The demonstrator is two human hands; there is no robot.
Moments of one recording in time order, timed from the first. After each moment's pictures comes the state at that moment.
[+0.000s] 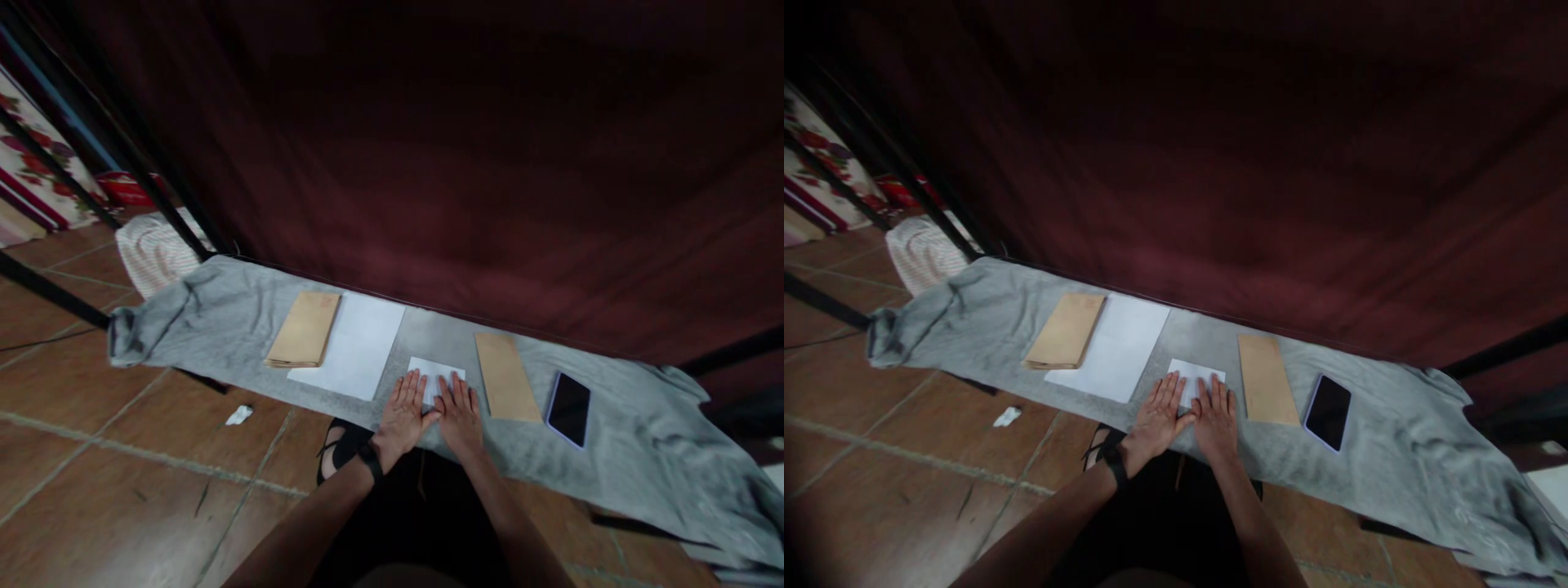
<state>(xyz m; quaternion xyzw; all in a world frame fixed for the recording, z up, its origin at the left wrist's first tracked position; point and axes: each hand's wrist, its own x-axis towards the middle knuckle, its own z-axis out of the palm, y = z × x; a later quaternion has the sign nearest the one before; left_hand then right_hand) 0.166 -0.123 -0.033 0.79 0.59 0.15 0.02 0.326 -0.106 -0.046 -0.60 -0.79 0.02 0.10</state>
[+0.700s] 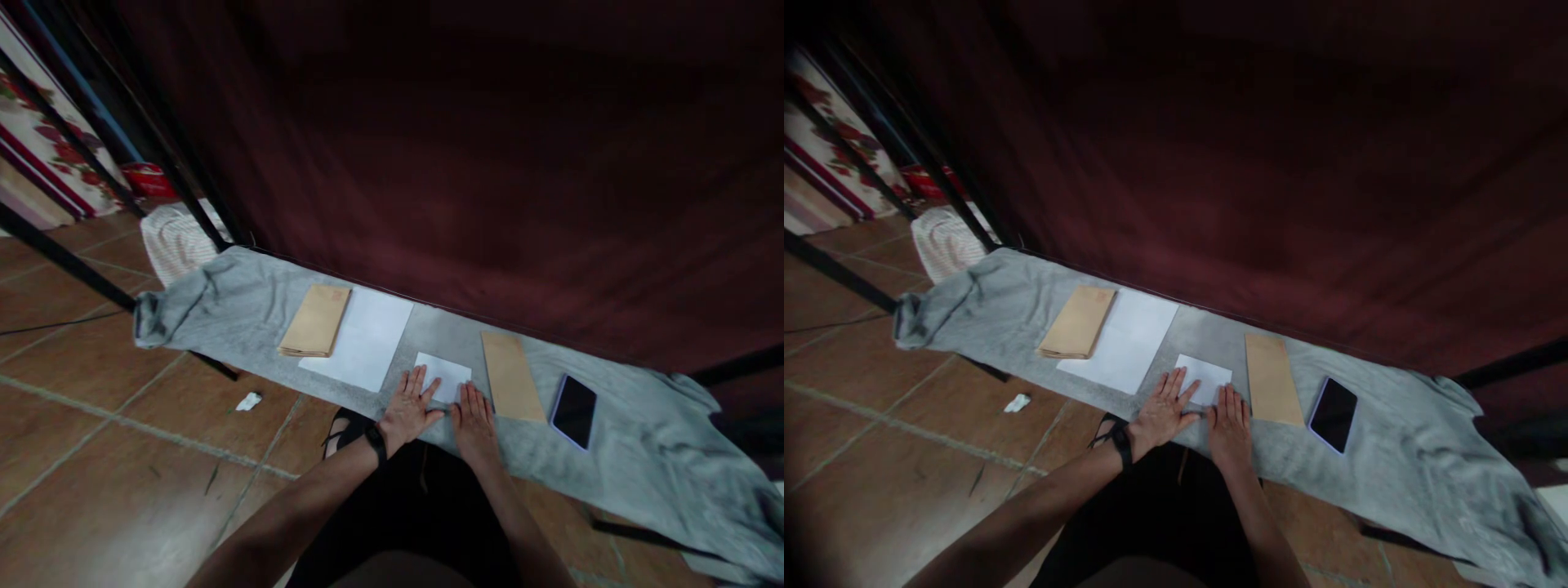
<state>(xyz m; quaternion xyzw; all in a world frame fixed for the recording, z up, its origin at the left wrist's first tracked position) 0.162 -0.125 -0.019 0.81 0.57 0.11 0.04 0.349 -0.128 -0.058 -0.62 -0.78 0.00 0.10</state>
